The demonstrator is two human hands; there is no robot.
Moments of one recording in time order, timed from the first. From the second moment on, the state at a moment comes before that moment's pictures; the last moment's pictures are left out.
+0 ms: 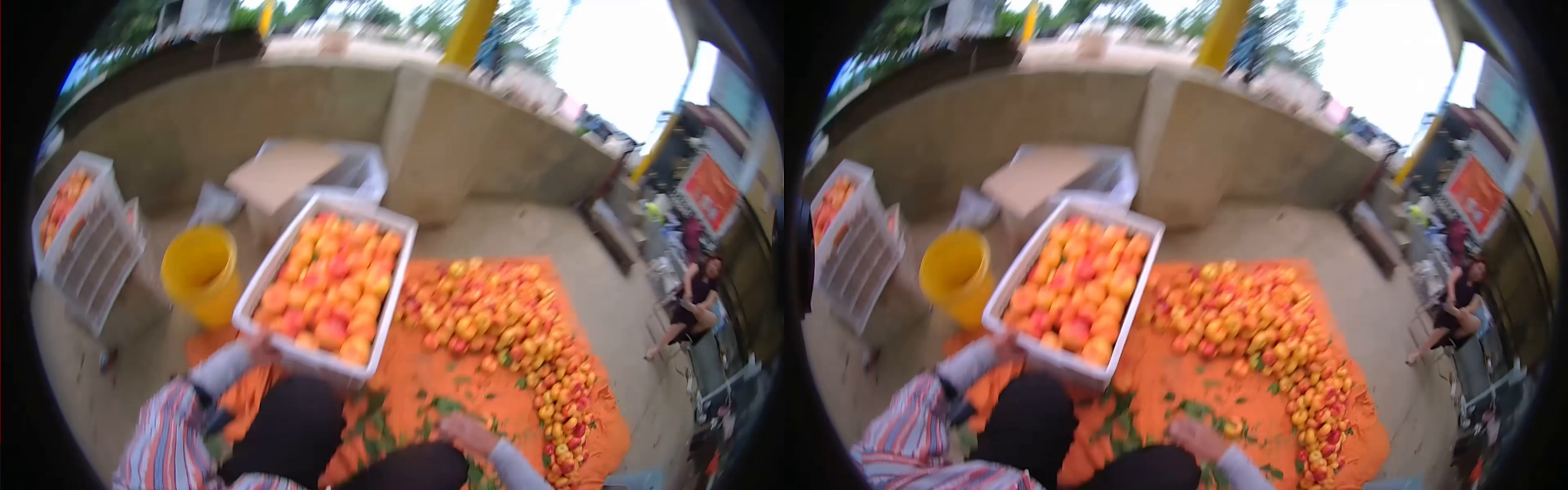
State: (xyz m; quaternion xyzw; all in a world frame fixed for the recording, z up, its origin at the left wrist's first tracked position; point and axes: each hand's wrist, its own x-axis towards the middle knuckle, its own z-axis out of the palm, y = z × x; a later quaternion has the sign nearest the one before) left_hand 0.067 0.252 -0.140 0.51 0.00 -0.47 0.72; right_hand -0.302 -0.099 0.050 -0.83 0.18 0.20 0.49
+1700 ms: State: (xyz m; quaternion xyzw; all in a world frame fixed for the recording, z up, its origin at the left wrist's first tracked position) left_hand 0.006 0.105 -0.058 0.76 0.55 0.06 0.35; right_hand 0.399 -0.281 -0.119 -0.91 -0.25 0.16 -0.28
